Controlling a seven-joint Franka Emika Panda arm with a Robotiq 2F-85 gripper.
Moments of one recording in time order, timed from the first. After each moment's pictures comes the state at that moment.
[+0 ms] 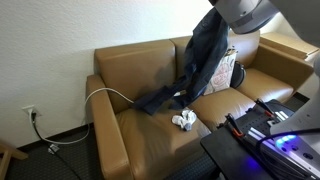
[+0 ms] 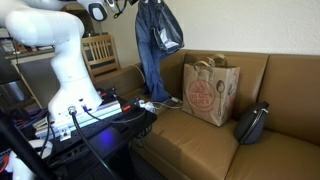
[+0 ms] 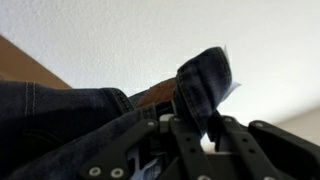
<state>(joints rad) 2.18 1.20 -1.77 -2.59 1.88 3.45 1.36</state>
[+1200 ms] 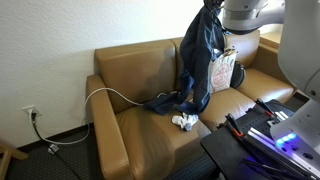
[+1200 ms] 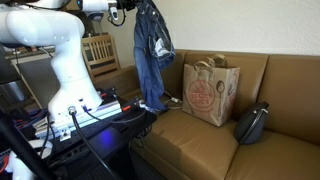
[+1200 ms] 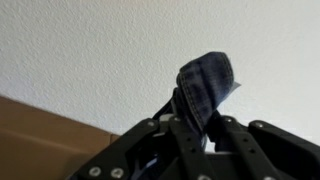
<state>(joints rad) 2.17 1.47 -1.80 -2.54 2.62 2.98 1.32</state>
